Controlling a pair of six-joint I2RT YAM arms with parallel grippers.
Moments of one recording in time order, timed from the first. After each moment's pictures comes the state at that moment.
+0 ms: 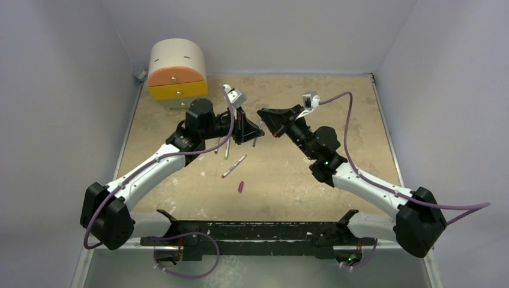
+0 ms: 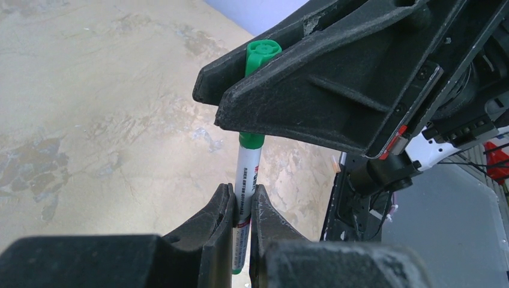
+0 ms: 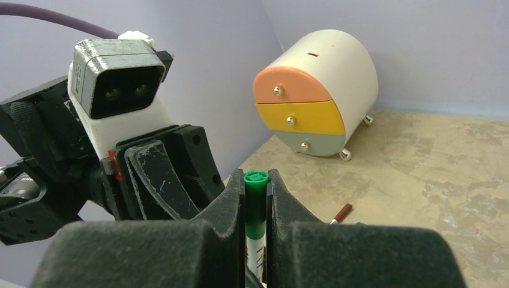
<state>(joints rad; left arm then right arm) -0.57 1.29 0.99 0.13 0.62 -0.32 0.72 1.20 0.71 0.78 -0.04 0.52</state>
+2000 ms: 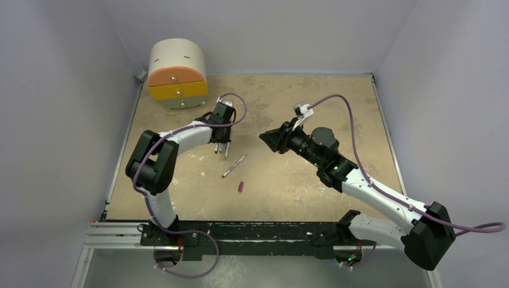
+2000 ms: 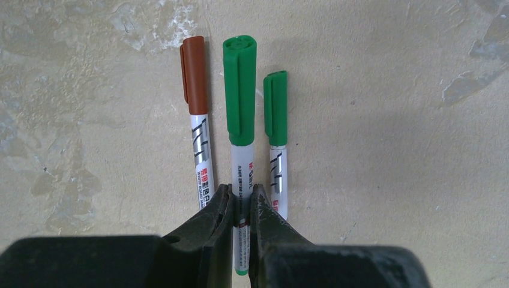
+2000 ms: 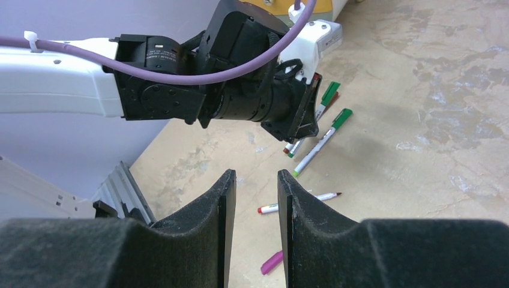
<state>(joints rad) -0.47 1.82 1.15 -0.31 -0.25 -0.31 0.72 1.06 0.71 0.28 -0.10 0.49</state>
